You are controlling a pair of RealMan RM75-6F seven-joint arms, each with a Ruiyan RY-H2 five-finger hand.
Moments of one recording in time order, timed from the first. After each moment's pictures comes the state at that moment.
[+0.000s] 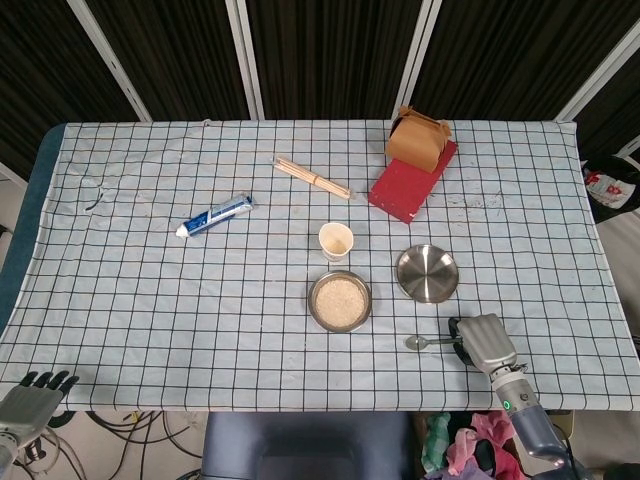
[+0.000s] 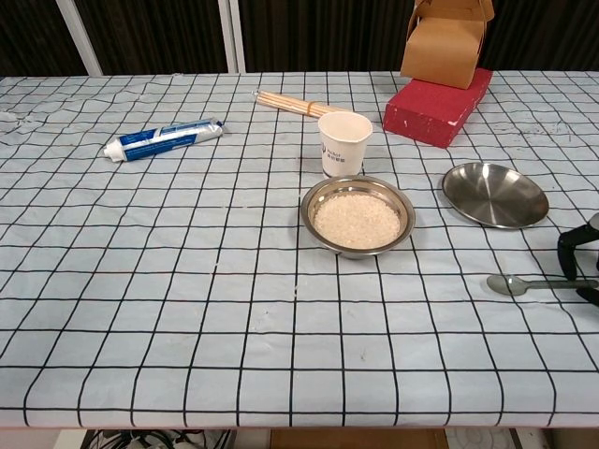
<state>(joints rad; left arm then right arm) -0.41 -0.88 0.35 -1.98 0.93 0.96 0.70 0.34 -1.46 0.01 -1.35 -1.42 1.12 -0.29</state>
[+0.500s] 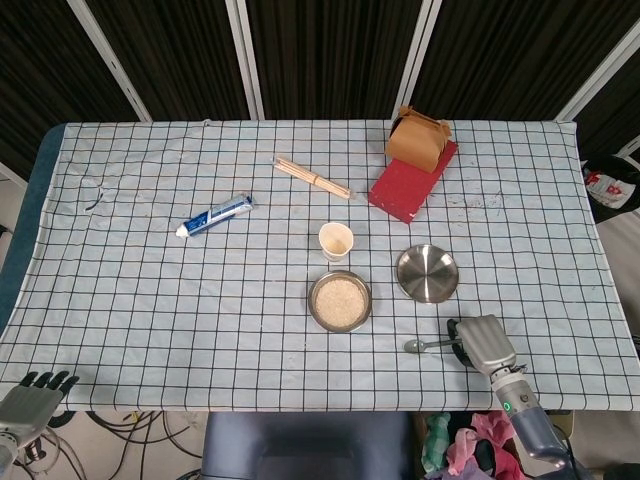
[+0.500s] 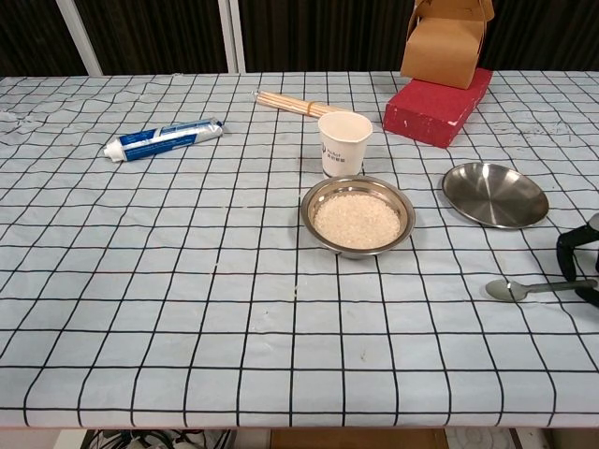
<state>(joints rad) -0.42 -0.88 0.35 -1.98 0.93 0.96 0.70 0.34 -1.44 0.00 -1.37 -1.44 1.13 -0.29</state>
